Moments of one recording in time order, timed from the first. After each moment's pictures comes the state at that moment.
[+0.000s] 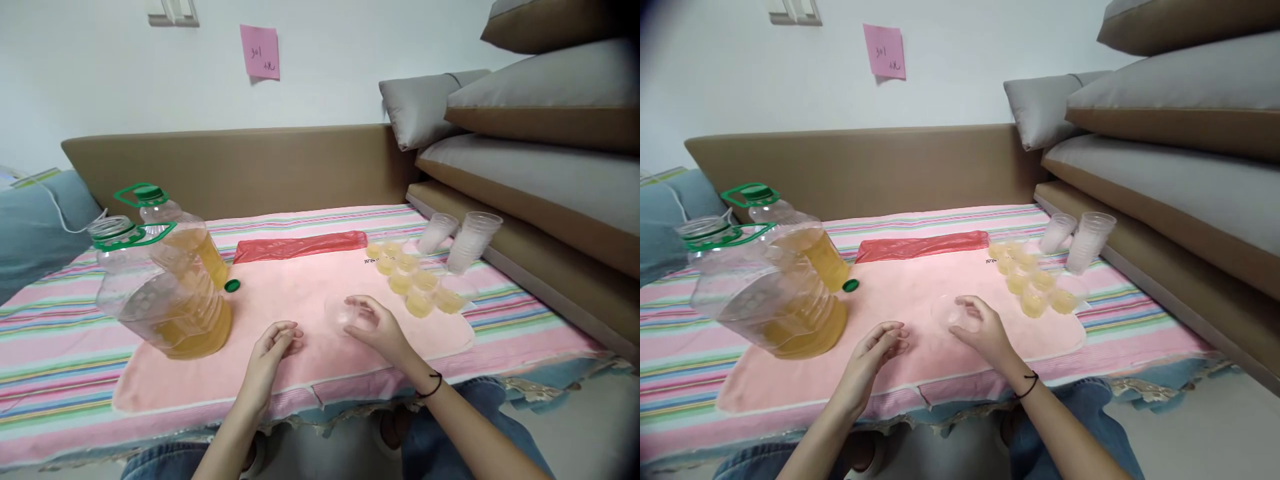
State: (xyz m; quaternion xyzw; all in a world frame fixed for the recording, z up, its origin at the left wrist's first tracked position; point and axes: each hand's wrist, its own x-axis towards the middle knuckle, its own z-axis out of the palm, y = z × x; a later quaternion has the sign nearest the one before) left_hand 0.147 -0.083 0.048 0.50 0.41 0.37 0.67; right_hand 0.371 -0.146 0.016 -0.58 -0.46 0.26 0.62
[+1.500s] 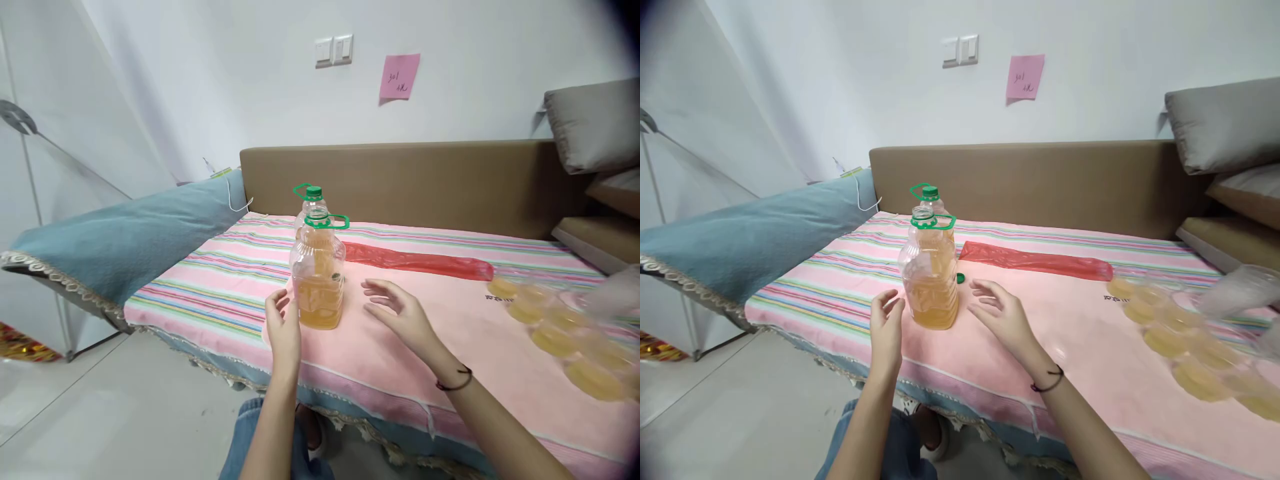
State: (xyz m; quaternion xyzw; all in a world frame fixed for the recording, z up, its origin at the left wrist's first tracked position) left_hand -0.007 -0.049 0.064 0.42 0.54 0.66 0.30; right_hand 0.213 -0.061 0.069 -0.45 -0.60 0.33 0.57
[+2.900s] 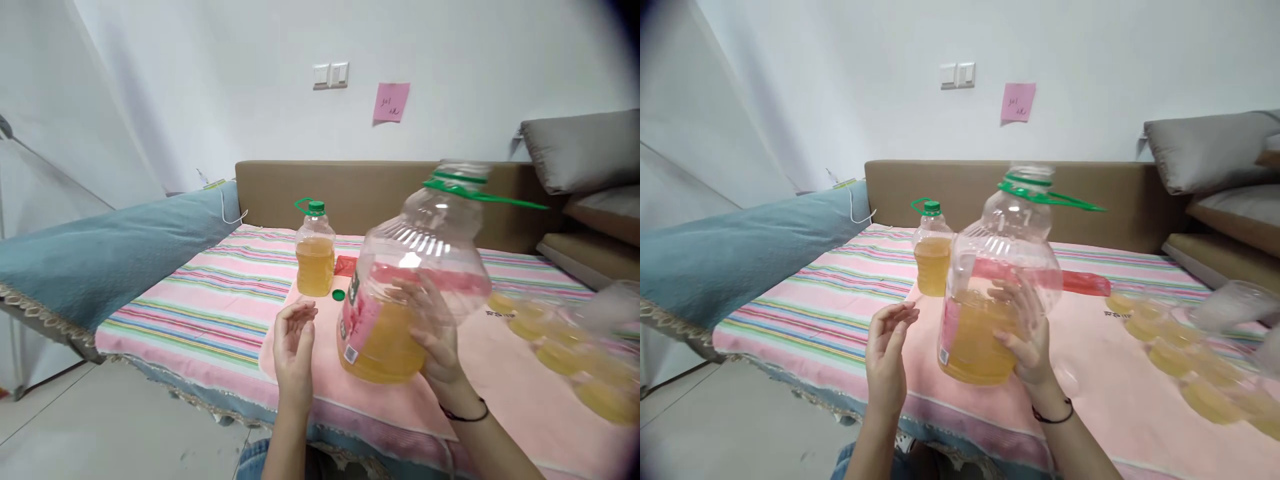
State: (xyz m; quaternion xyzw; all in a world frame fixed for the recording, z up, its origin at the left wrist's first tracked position) left_hand -0.002 -0.058 0.079 0.48 0.32 0.72 0.38; right_hand 0.200 -0.069 0.087 -0.32 -0.54 0.28 0.73
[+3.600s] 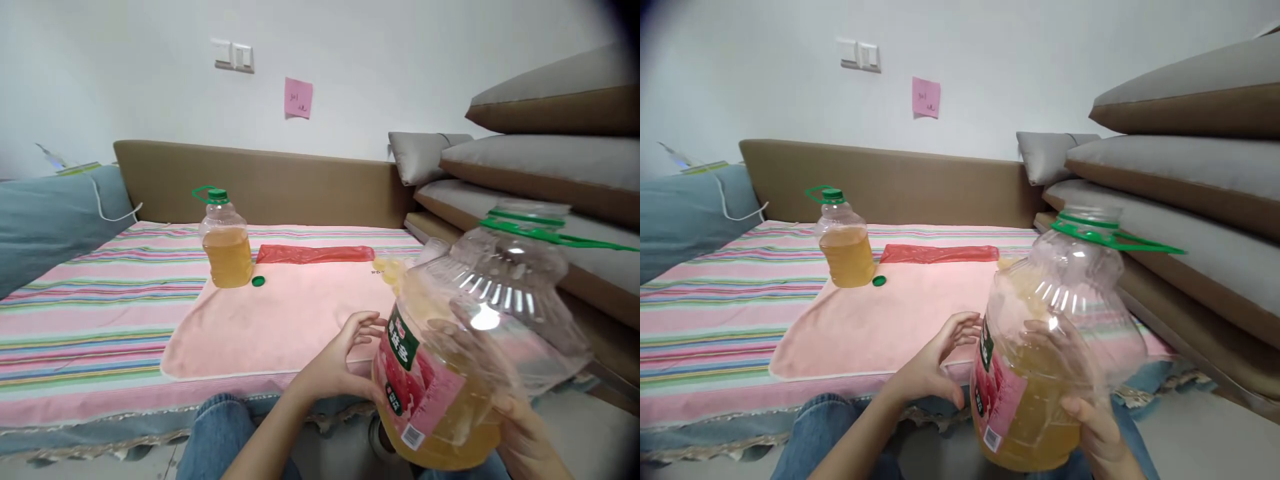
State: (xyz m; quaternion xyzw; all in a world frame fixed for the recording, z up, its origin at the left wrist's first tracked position) left_hand 0.147 -0.122 0.072 0.69 -0.02 0.24 0.69; right_hand 0.326 -0.299 0.083 -0.52 -0.45 0.22 0.69
